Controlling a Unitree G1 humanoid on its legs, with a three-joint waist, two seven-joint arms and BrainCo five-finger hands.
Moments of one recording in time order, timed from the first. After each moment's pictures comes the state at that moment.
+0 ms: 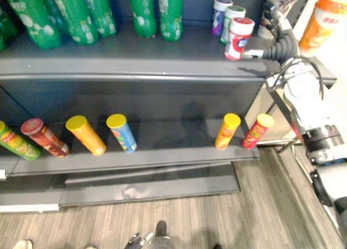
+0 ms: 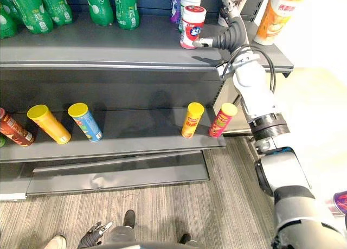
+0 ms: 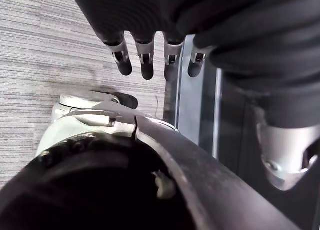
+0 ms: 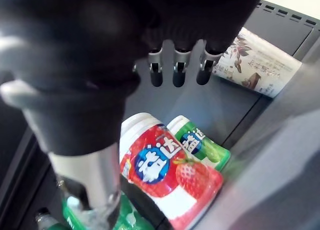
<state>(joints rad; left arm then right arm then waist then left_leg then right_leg) 0.26 0.20 -0.04 0.91 -0.25 -0.15 -0.05 -0.96 -0.61 0.25 0.46 0.15 -0.18 -0.08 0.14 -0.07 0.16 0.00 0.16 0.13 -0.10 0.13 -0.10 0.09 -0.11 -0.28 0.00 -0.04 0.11</state>
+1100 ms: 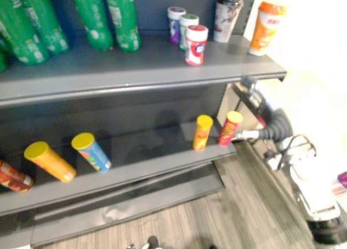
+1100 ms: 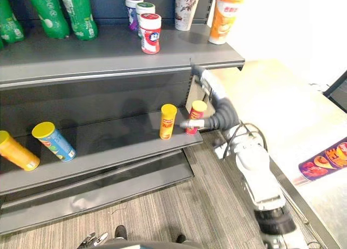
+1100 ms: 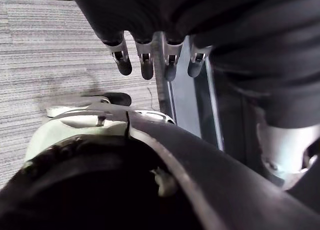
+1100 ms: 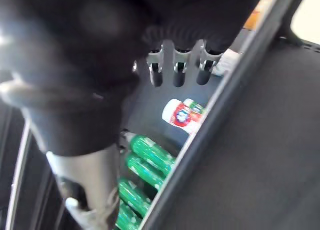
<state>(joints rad) 0.32 0.20 -0.03 0.96 -0.22 -0.21 -0.02 -0.04 -0.46 0.09 -0.37 0.22 -0.19 0.20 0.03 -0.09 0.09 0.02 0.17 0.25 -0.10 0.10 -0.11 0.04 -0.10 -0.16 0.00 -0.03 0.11</state>
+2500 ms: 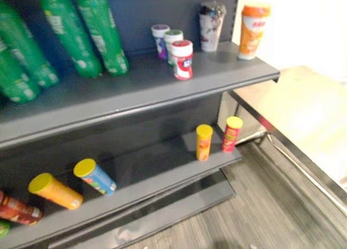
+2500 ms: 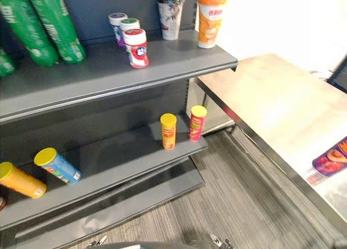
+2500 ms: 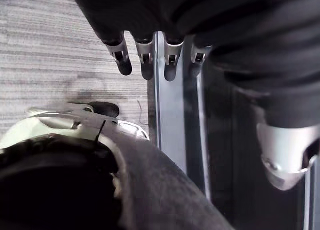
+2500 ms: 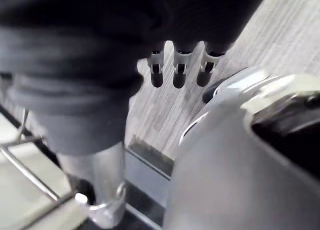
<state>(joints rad) 0.26 0.16 0.01 1.08 -0.37 -0.17 -0.05 0.18 -0.06 -0.27 1.11 0.47 -0.11 0.09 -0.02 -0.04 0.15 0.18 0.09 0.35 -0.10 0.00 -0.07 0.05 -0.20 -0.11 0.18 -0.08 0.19</state>
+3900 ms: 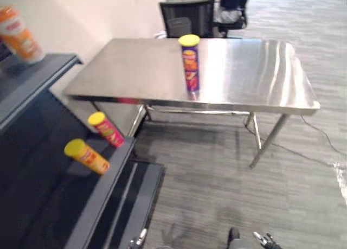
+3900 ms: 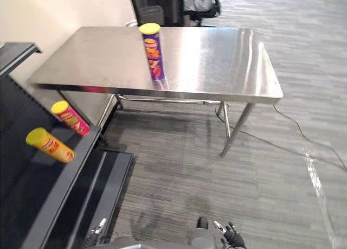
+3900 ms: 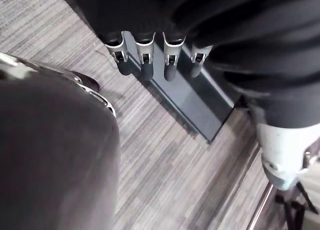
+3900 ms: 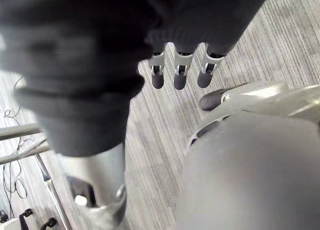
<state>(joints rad) 0.22 0.05 0.10 1.03 -0.50 -0.20 -0.06 0.15 -0.15 -0.15 1.10 0.43 -0.20 0.16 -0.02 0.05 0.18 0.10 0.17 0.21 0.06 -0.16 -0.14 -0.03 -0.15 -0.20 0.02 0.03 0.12</state>
